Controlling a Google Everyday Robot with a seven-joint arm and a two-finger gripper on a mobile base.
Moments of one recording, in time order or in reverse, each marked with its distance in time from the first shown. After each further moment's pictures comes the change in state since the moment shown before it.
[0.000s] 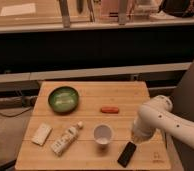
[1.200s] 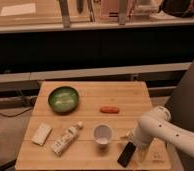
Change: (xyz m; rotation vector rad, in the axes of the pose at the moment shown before) arm -0.028 0.018 0.045 0.013 -0.077 -0.176
